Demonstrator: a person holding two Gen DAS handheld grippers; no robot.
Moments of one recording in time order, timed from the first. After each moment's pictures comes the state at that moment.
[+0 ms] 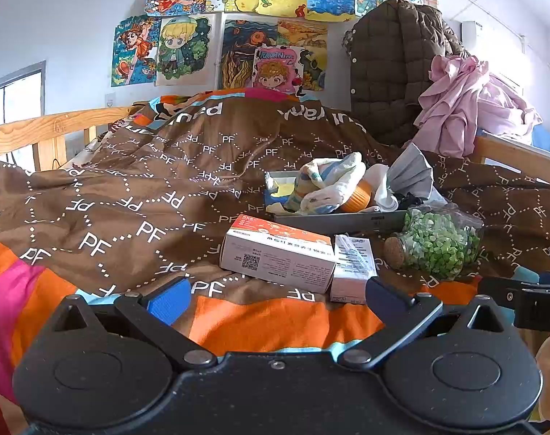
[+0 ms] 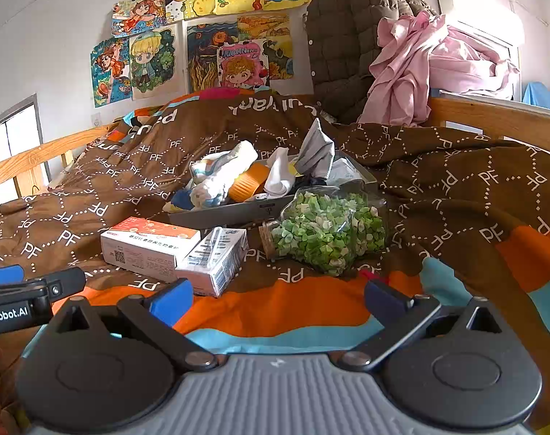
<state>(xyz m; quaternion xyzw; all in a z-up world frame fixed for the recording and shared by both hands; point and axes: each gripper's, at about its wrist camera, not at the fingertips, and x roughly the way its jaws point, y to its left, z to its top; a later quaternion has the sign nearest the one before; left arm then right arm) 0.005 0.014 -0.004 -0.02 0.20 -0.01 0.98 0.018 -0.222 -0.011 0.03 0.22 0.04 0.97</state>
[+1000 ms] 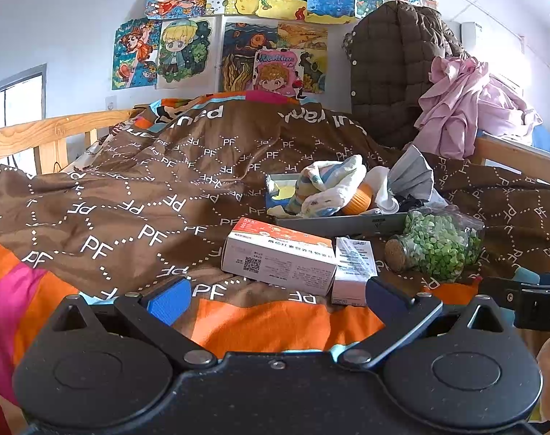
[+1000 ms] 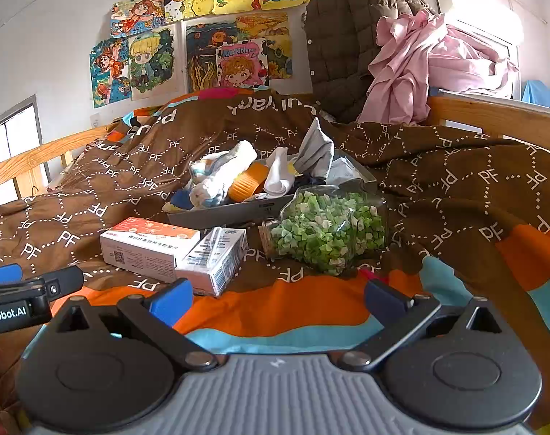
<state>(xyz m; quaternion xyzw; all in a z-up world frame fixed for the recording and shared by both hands) 0.005 0.014 -0.003 -0.02 0.19 -0.01 0.98 0.018 -0.222 -0.010 0.03 0.22 0.04 0.97</state>
